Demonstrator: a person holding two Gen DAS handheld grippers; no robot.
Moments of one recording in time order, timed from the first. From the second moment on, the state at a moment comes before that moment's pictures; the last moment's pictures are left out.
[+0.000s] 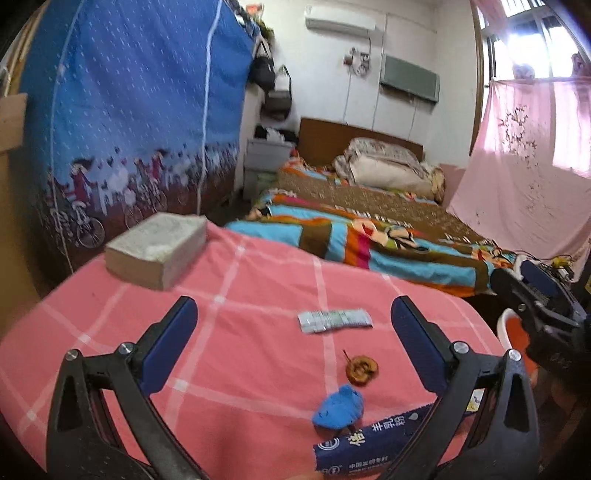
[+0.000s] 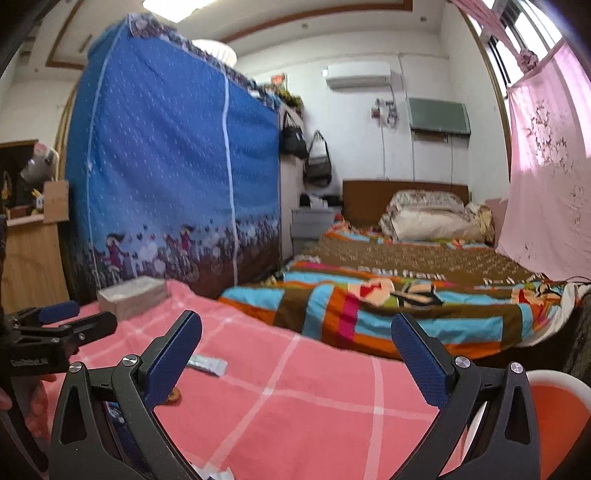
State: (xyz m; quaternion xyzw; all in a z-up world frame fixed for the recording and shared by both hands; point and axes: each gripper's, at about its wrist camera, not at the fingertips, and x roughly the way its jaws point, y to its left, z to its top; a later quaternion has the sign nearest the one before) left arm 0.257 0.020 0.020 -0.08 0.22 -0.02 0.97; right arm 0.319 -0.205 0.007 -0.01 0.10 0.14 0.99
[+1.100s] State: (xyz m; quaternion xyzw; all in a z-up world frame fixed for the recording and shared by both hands) left arm 0.293 -0.023 -0.013 -0.01 0.38 -0.12 0.92; right arm 0.378 -0.209 -0.037 0.00 0.33 0.15 0.93
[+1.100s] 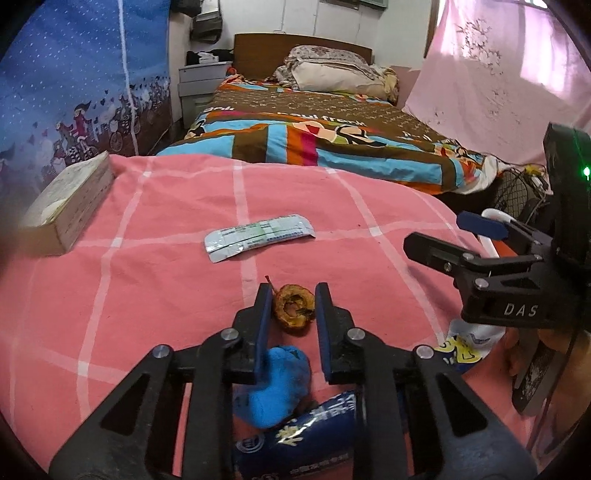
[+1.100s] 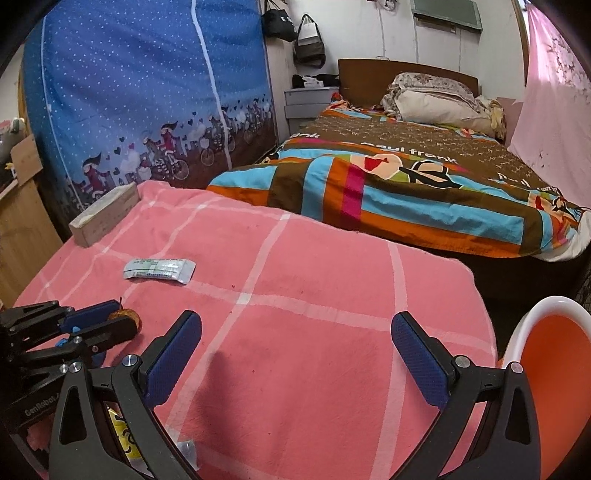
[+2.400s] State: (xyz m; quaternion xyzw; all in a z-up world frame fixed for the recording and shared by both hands) left arm 0.294 0.008 -0.017 -0.05 0.39 -0.08 0.91; right arm 0.389 -0.181 -0.048 -0.05 0.37 0.19 0.91
